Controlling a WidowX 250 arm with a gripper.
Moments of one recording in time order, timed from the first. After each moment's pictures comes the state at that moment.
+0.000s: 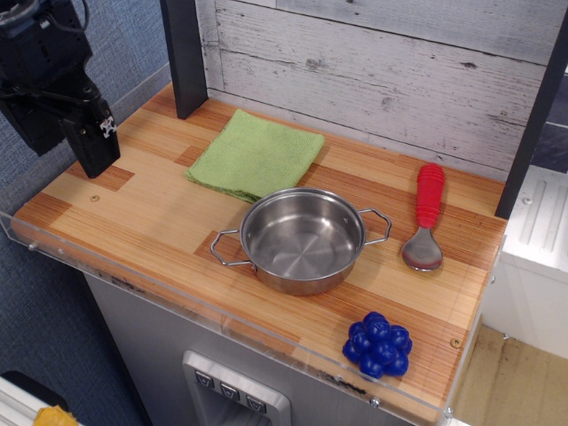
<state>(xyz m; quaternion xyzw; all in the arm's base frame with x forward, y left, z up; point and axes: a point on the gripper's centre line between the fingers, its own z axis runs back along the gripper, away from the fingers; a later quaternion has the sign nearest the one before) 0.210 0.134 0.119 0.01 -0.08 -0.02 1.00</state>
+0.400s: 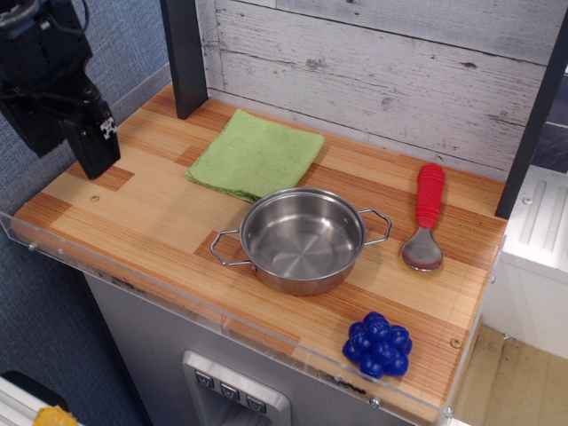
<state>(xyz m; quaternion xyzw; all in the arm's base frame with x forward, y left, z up) 0.210 0.134 0.113 0.00 -0.07 -0.02 1.00</state>
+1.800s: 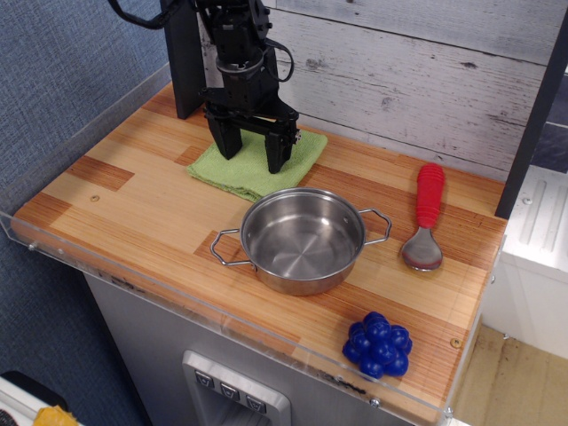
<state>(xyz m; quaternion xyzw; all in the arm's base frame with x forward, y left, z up) 0.374 0.089 0.014 0.00 -0.07 -0.01 1.00</state>
